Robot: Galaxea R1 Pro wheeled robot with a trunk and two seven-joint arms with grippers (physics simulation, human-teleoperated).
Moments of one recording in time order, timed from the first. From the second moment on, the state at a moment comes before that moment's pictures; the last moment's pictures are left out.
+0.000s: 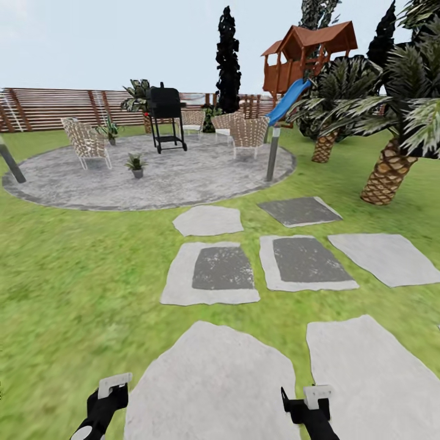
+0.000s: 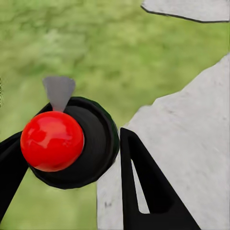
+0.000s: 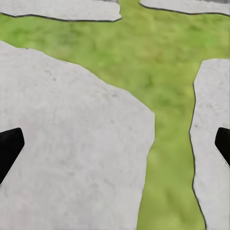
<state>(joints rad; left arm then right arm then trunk) -0.35 0.06 0.21 -0.46 0.01 -0.25 0.01 -0.19 -0.02 0.00 -0.69 0.07 -0.26 0.00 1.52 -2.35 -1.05</state>
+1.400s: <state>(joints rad) -0.35 0.06 0.21 -0.46 0.01 -0.26 0.01 -0.19 -0.02 0.00 -0.55 0.07 -0.37 0.00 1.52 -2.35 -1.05</state>
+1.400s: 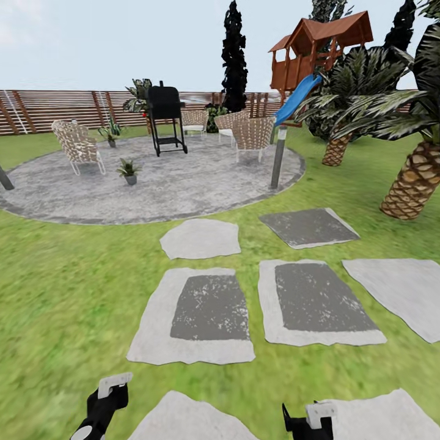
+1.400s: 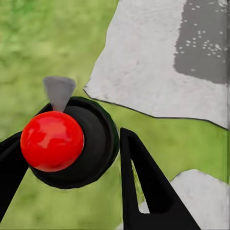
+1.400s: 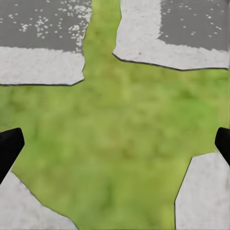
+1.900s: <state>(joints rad) -0.35 0.06 0.21 -0.46 0.01 -0.26 0.01 -0.19 -0.02 0.00 -0.54 0.07 -0.38 0.00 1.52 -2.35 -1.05</state>
